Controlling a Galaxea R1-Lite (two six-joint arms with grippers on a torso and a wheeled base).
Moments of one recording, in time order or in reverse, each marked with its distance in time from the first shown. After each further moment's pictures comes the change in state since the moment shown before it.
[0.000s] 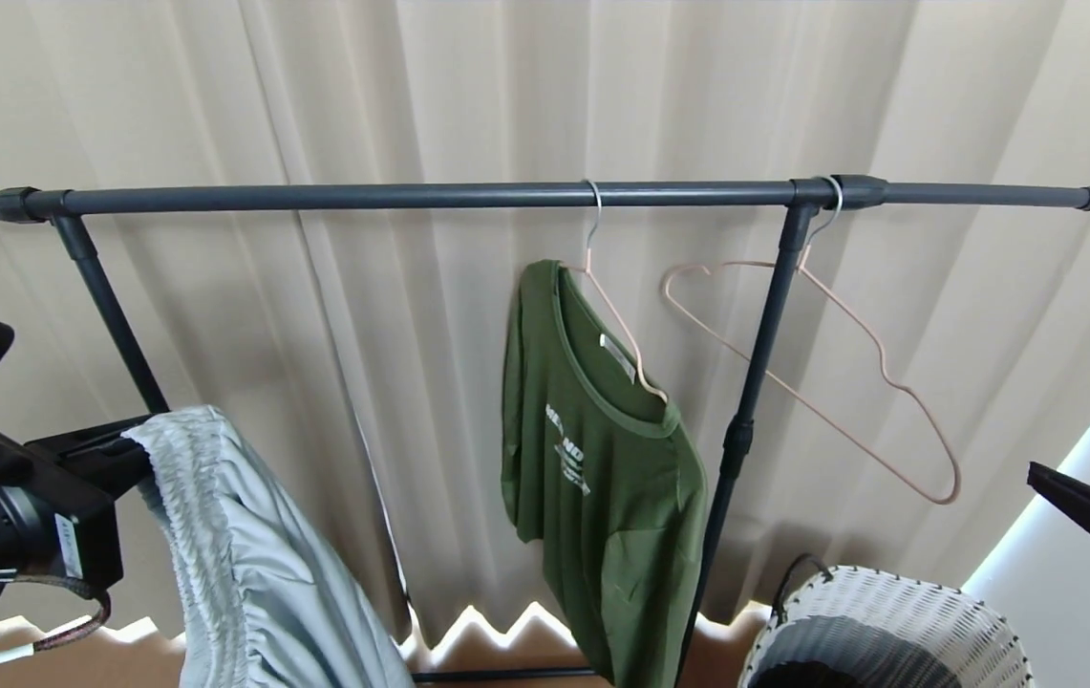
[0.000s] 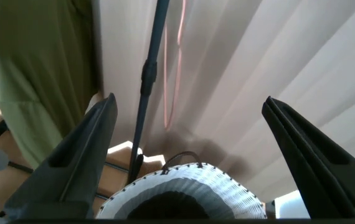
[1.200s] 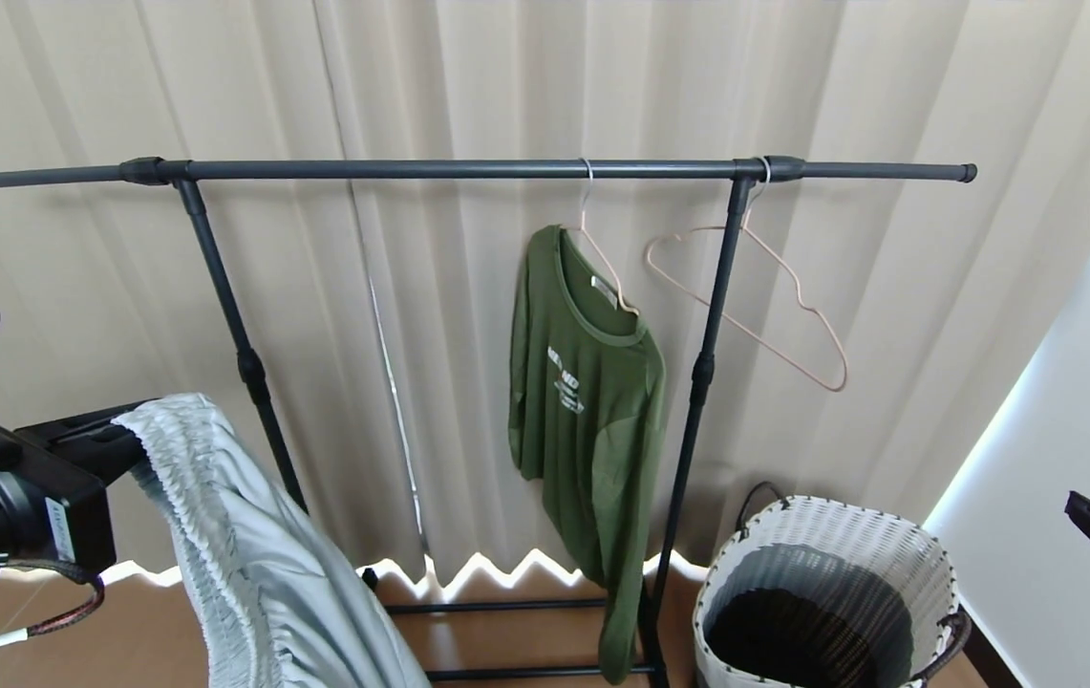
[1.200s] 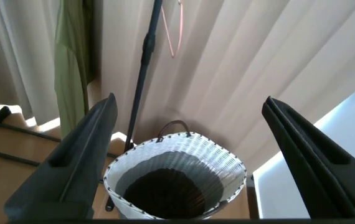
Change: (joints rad) left arm 0.005 0.004 -0.027 0.000 0.008 0.001; right arm -0.066 -0.106 0.163 -0.130 -0.033 0.000
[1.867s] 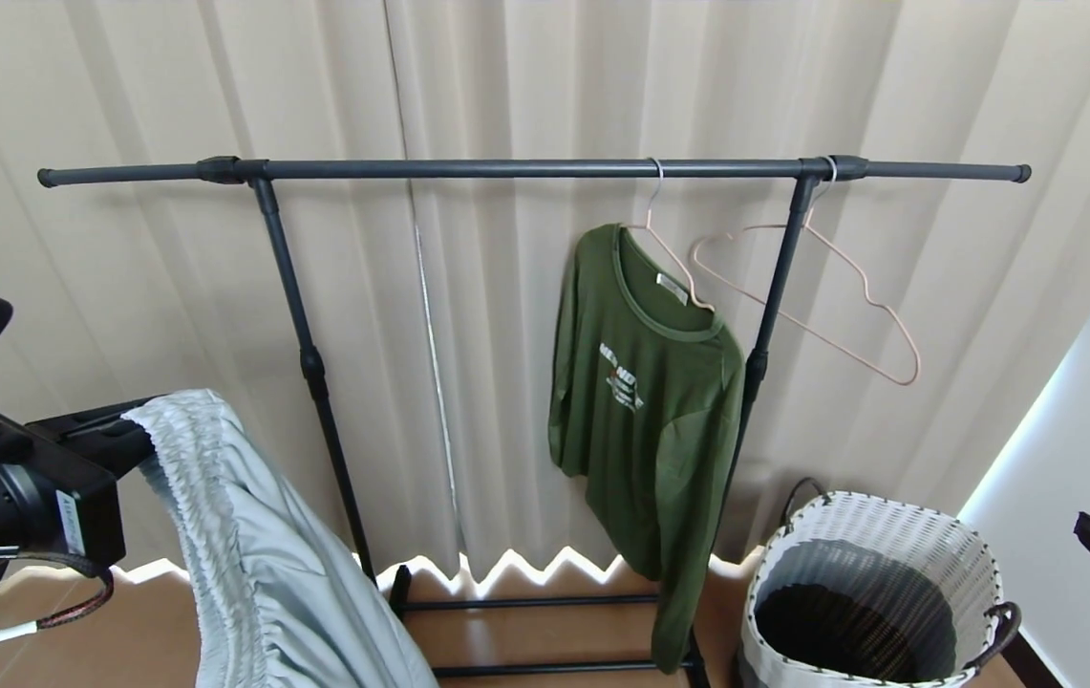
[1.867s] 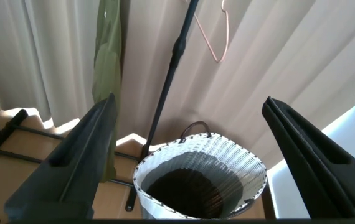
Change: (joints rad) left arm 0.001 0.015 -0.012 0.000 0.000 -0.006; right arm -0.004 -0.043 0.036 0.003 -0.005 0.000
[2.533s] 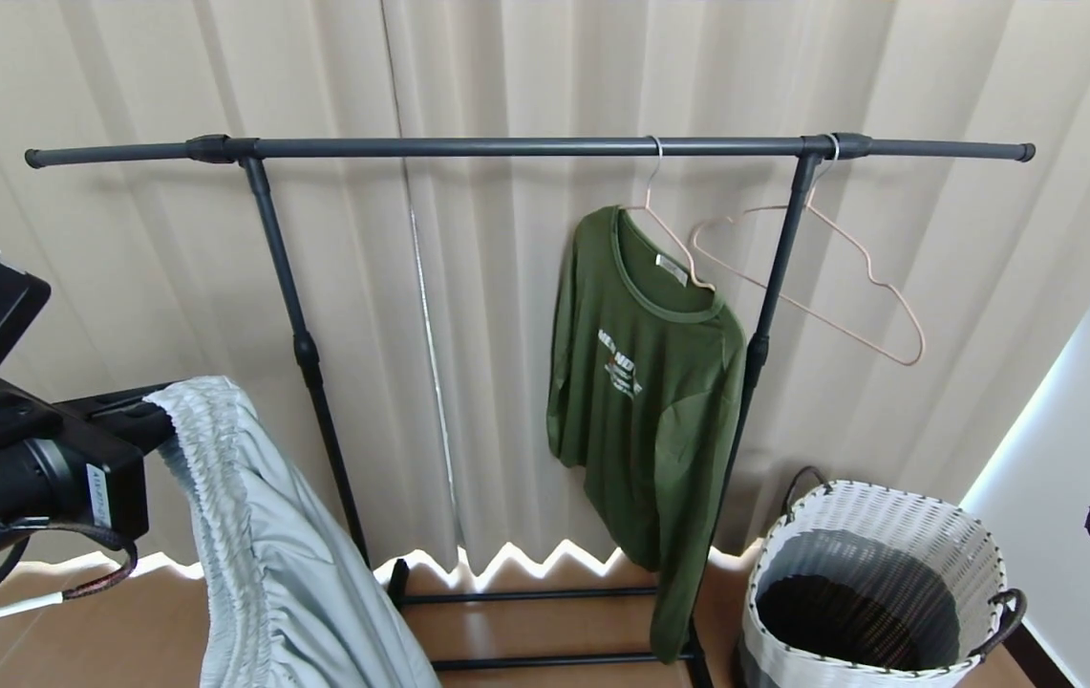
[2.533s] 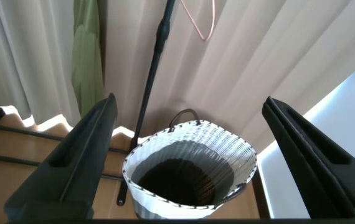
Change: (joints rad) left arm -0.002 0.049 -0.039 0.000 0.003 0.007; right arm -0.001 0.000 0.008 0.000 -0.083 -0.001
